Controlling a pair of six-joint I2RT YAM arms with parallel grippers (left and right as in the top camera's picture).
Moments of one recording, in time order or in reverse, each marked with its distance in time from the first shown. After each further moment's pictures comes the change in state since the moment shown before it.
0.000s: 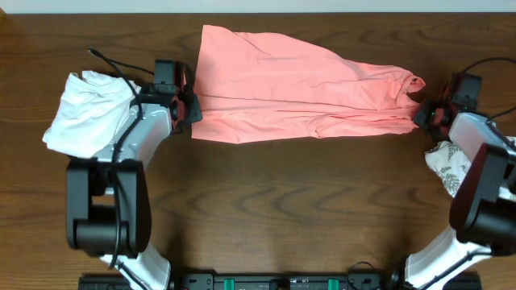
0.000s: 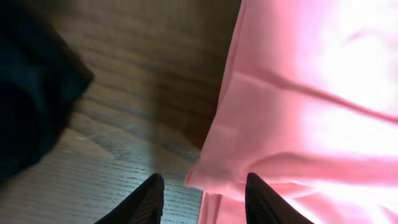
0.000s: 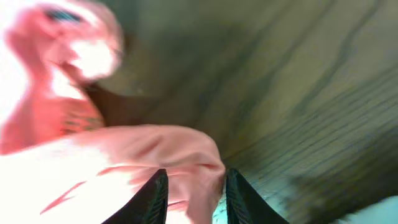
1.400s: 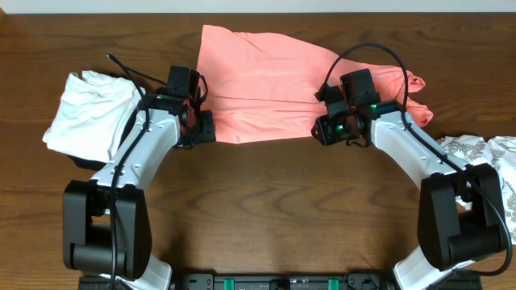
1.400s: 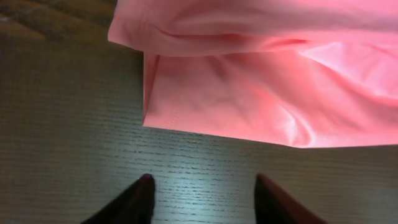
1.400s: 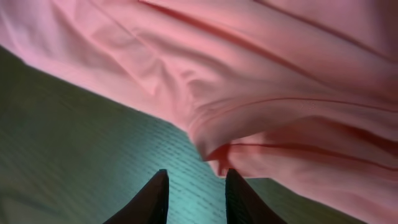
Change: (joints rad) left arm -0.093 -0.089 0.002 -0.315 0.101 -0.003; right arm 0.561 -0.088 0.013 -0.248 -0.317 -0.314
